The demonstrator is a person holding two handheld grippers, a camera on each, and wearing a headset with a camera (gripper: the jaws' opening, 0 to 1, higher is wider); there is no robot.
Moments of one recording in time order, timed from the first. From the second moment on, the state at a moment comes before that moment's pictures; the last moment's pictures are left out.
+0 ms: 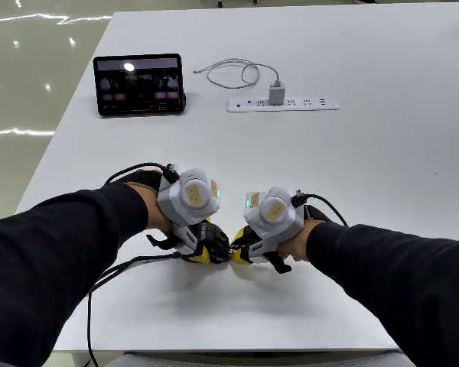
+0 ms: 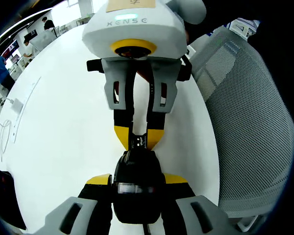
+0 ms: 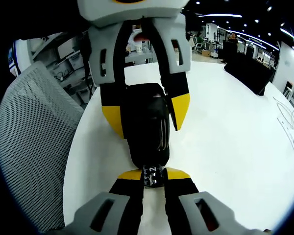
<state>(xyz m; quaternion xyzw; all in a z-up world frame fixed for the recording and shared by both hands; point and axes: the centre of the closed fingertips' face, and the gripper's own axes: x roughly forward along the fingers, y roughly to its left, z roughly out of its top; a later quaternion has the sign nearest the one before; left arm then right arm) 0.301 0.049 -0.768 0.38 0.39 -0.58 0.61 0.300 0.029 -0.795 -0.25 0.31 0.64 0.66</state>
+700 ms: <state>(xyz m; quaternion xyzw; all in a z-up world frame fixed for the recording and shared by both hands) 0.304 0.049 -0.772 0.39 0.39 -0.56 0.61 0.299 0.025 -0.793 -0.26 0.30 0.64 0.66</state>
